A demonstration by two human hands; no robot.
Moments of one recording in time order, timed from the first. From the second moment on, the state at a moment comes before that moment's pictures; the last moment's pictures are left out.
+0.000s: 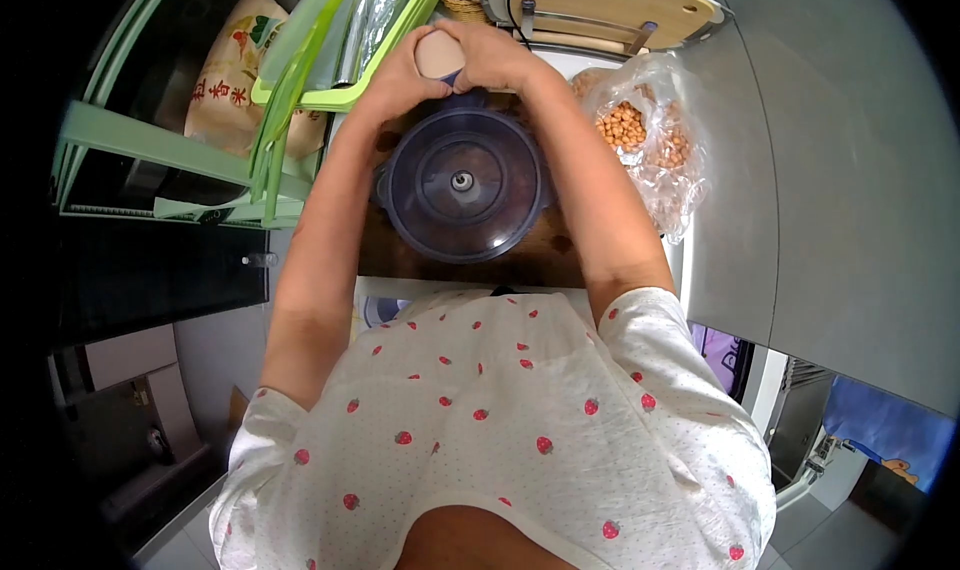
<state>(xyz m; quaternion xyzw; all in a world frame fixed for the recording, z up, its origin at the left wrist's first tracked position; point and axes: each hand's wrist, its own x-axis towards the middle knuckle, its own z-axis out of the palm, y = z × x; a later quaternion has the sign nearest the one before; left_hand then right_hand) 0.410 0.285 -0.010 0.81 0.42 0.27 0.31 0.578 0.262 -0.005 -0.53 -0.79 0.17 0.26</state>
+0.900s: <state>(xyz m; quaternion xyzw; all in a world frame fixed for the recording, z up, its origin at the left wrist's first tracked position) 0.395 0.176 0.130 0.64 0.15 0.48 0.58 0.566 0.123 0.146 -0.41 -0.69 0.29 0.52</state>
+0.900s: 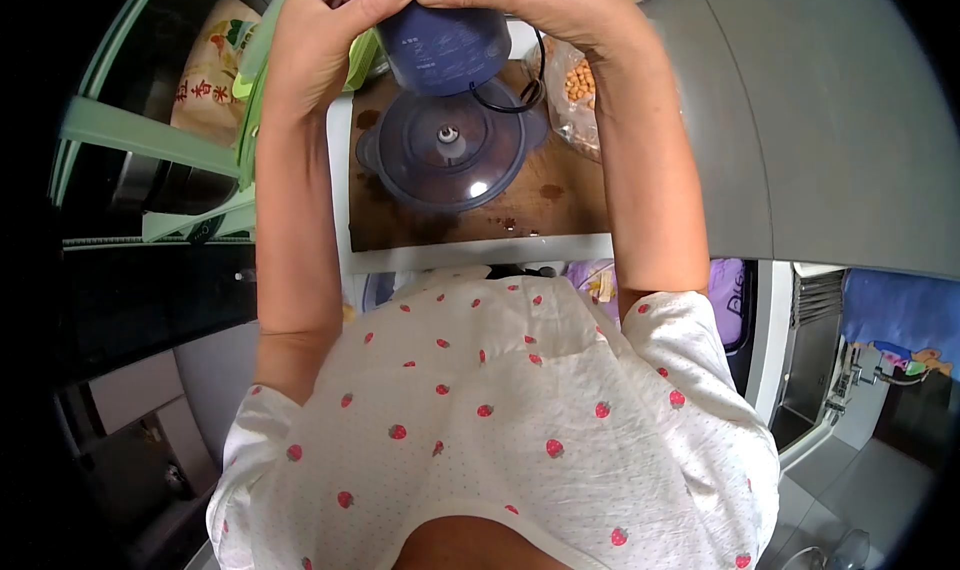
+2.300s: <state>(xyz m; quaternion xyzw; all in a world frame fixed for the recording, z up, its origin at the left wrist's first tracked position) 0.376 0.121 0.047 0.79 0.26 0.47 0.31 0.552 0.067 0.046 -0.53 -0.70 0.16 0.45</state>
